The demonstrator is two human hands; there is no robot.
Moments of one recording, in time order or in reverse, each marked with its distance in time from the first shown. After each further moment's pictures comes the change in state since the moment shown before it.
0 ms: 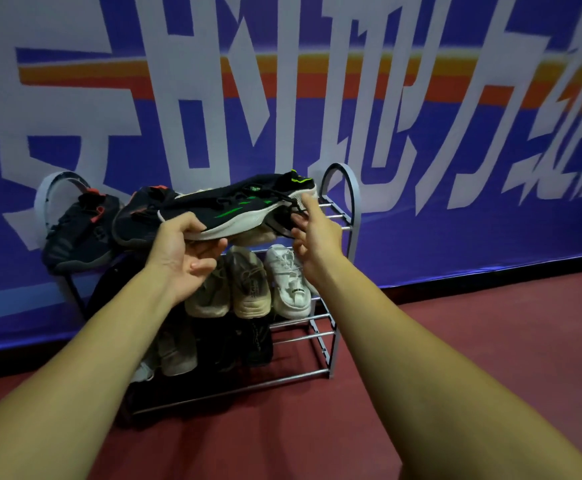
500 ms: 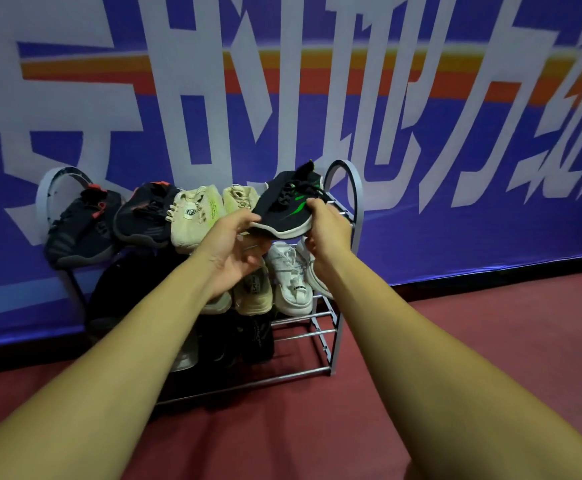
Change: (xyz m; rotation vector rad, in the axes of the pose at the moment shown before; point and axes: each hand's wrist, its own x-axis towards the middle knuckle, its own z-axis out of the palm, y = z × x) left_hand -0.003 -0.023 0.046 0.189 -0.161 -0.034; right_hand 0.009 -0.001 -0.009 -0.120 0.035 -0.140
